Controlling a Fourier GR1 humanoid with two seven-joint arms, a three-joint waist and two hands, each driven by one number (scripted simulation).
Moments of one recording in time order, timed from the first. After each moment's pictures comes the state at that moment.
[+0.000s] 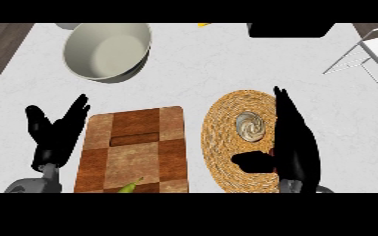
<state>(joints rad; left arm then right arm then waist) -0.04 0.30 -0.02 -1.40 0.25 0.08 0.26 -0.16 -0.18 0.47 -1.92 0.87 -0.07 1.14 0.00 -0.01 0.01</state>
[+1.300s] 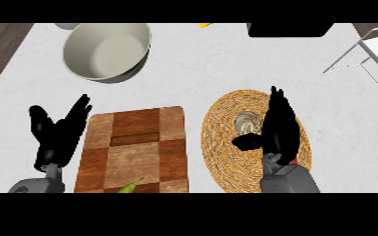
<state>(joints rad) -0.04 0.25 0.02 -1.40 0.20 0.05 0.28 -0.17 -0.02 0.30 -1.57 1.05 -0.15 0.97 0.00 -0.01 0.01</state>
